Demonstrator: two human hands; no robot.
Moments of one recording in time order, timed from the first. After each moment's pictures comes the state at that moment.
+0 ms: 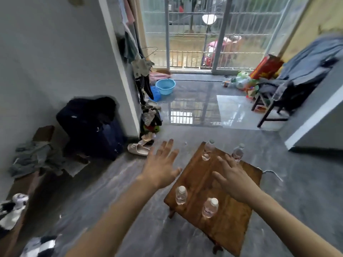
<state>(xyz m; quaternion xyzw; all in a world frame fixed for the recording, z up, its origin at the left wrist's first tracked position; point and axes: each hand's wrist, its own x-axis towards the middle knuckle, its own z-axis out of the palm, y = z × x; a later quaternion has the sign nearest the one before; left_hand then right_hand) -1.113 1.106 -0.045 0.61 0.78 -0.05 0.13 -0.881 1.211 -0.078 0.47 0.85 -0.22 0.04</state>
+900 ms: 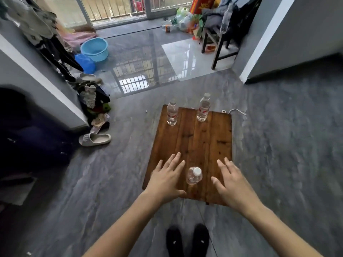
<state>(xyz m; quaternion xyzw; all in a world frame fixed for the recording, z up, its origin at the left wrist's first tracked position) -1.061 1.173 -0.254 0.77 0.57 -0.11 0.25 -0.828 1.175 -0.232 0.66 0.69 -0.28 0.04</state>
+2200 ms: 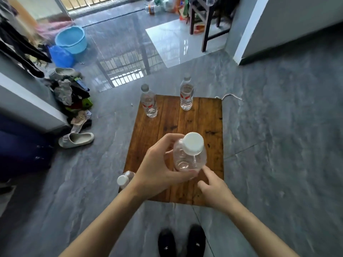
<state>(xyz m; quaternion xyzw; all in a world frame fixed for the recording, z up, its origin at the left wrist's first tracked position) -0.978 1.227 -0.280 0.65 0.52 0.35 0.43 -0.784 1.199 -0.350 0.65 0.51 -0.55 -0.08</state>
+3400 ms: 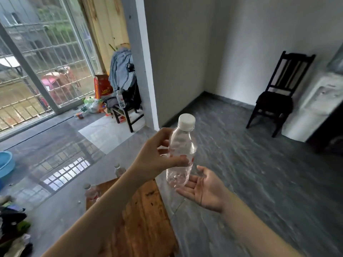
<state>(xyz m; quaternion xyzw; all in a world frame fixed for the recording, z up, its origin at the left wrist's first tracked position) -0.780 1.232 0.051 0.78 0.29 0.31 0.46 -0.618 1.142 -0.038 0.41 -0.02 -0.74 -0.53</state>
